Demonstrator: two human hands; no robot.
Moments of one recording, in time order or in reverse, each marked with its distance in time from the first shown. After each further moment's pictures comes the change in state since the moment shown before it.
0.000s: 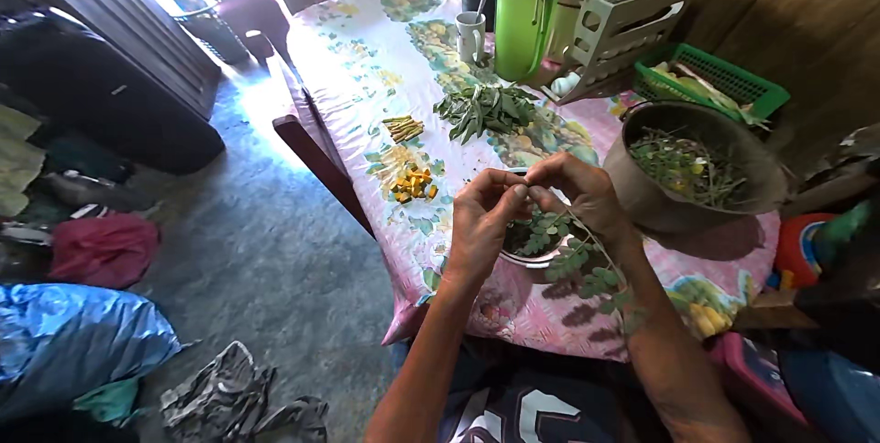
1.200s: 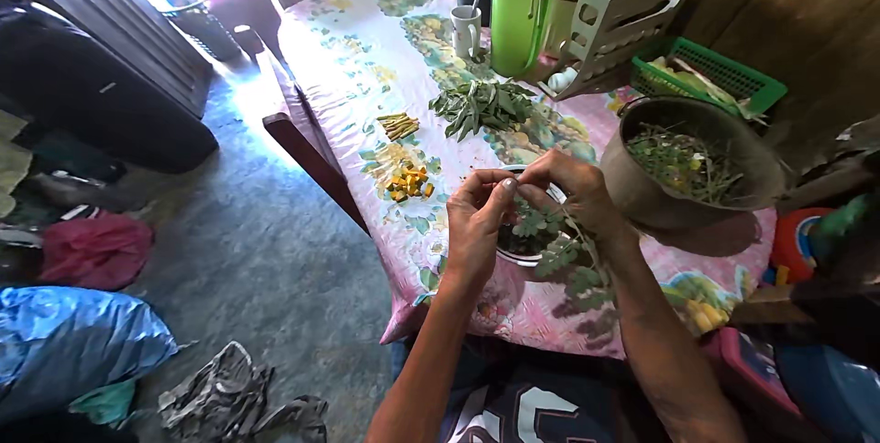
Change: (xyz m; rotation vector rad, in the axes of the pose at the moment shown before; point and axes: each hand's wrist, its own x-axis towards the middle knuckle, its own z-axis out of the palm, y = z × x) left_hand -0.001 -0.005 0.006 -0.127 0.111 -0.069; right_hand -0.001 0.003 -0.002 -0.233 -0.029 -0.022
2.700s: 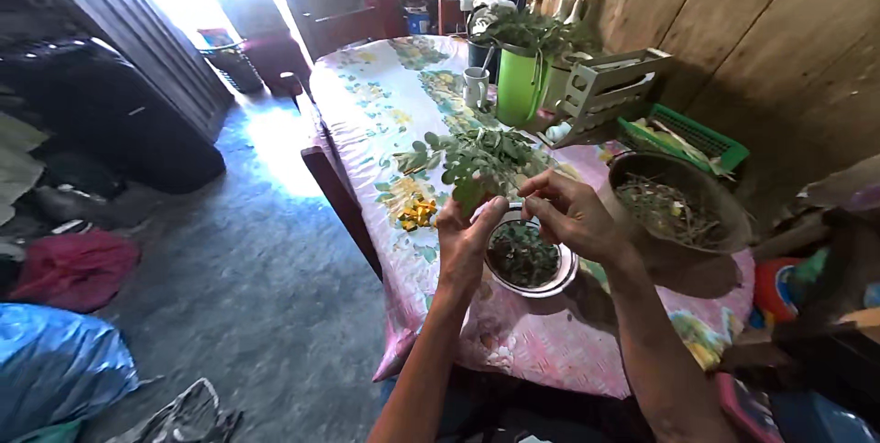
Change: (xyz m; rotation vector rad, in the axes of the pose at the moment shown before) left_hand 0.017 0.019 -0.018 -0.021 0.018 0.293; right_hand 0.050 -0.033 -0.010 0.260 -0.137 0.344
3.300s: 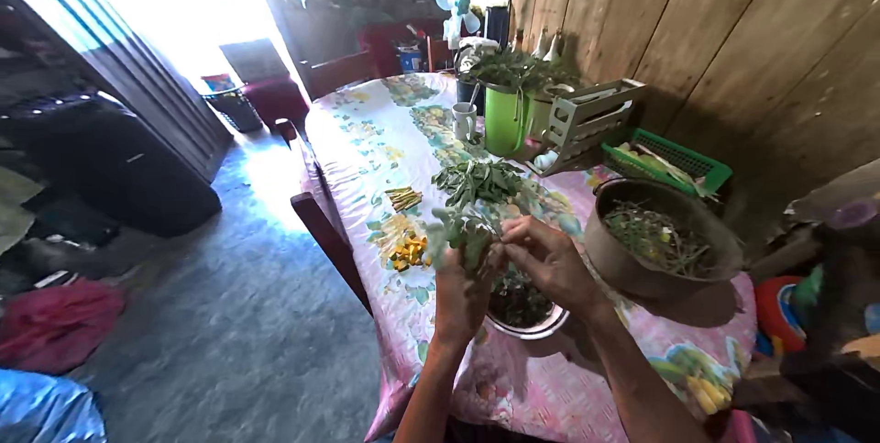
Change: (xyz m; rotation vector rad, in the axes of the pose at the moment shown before) left_hand 0.000 -0.005 0.006 0.307 -0.074 0.105; right_hand -0.002 0.026 0.023 0.036 0.178 -0.137
